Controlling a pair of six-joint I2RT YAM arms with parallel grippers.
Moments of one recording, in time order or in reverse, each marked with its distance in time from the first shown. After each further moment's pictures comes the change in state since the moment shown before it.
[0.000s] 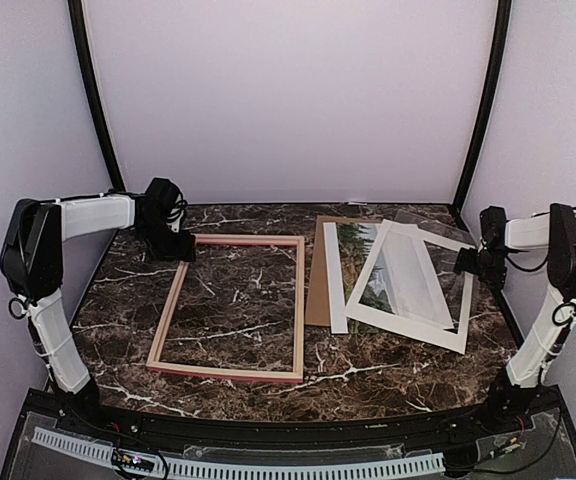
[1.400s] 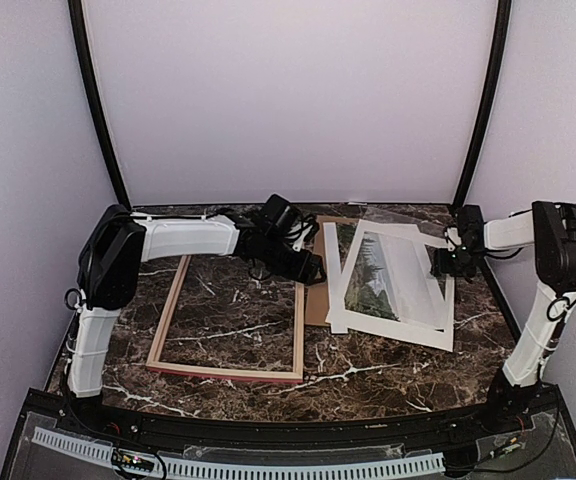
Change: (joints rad) left arm -0.501 0.326 0.380 0.224 0.240 -0.057; right arm 0.129 0.091 0.027 0.130 -0.135 -0.277
